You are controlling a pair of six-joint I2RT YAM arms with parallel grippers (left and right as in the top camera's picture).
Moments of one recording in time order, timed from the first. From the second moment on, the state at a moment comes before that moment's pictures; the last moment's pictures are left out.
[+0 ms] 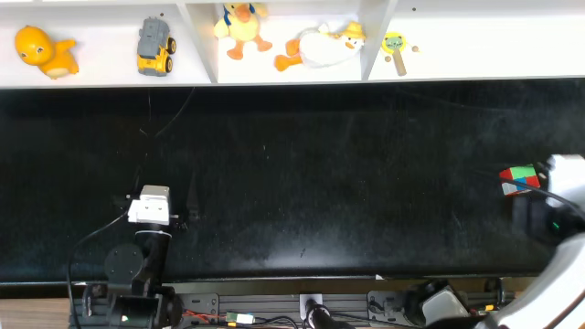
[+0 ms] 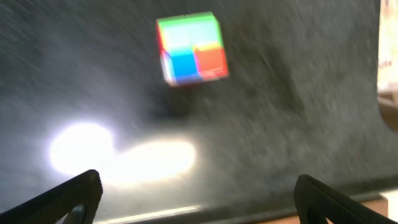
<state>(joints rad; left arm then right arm) -0.07 0.01 0.01 -0.08 0.01 0.11 -0.98 1.19 1.01 -0.99 -0.17 -0.94</state>
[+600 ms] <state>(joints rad) -0.07 0.01 0.01 -0.08 0.01 0.11 -1.00 1.54 1.00 -0.72 -0.34 -1.02</state>
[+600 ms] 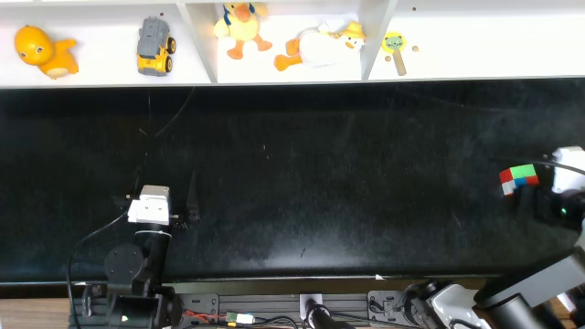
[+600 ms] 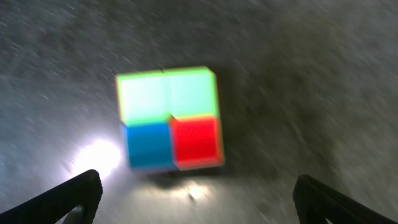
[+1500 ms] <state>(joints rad) -0.07 0.01 0.01 -0.08 0.01 0.11 -0.89 1.65 1.00 -0.65 -0.35 -0.91</state>
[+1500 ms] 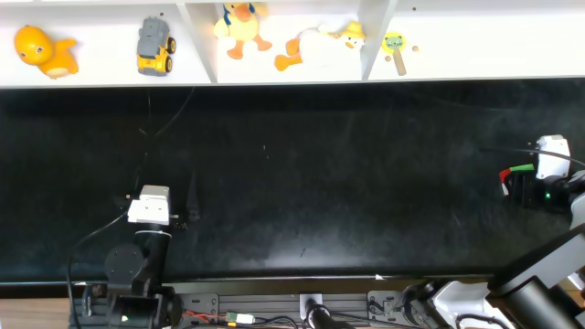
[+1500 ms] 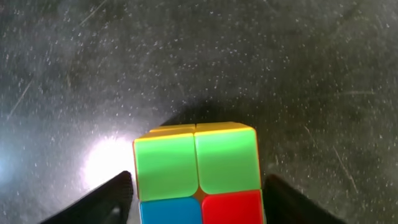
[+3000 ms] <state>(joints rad) -0.07 0.01 0.01 -0.08 0.01 0.11 -0.48 1.90 1.63 -0.63 -0.36 -0.55</state>
